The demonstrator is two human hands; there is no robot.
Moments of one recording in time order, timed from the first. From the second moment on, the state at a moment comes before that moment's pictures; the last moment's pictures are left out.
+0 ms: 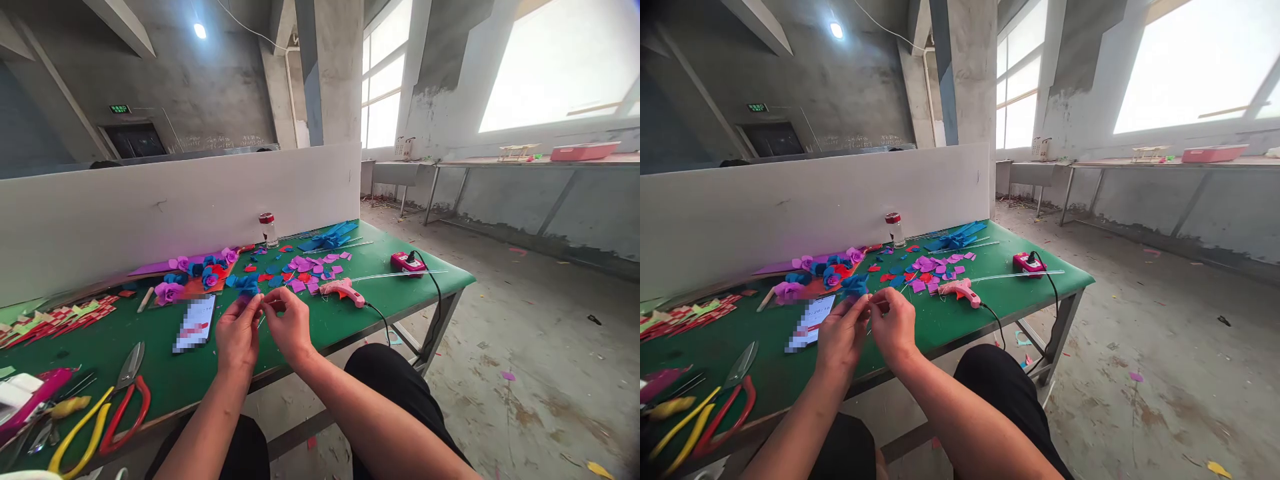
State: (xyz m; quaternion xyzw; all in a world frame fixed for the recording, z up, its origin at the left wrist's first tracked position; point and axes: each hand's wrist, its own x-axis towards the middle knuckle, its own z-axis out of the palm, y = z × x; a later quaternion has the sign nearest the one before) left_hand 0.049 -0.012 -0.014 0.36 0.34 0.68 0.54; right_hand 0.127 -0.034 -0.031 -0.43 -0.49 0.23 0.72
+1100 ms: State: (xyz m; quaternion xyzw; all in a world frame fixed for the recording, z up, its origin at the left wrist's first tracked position) left_hand 0.044 0.004 -0.029 0.41 0.36 0.55 0.63; right_hand 0.330 -0.040 -0.078 -0.78 -0.51 0.11 0.34
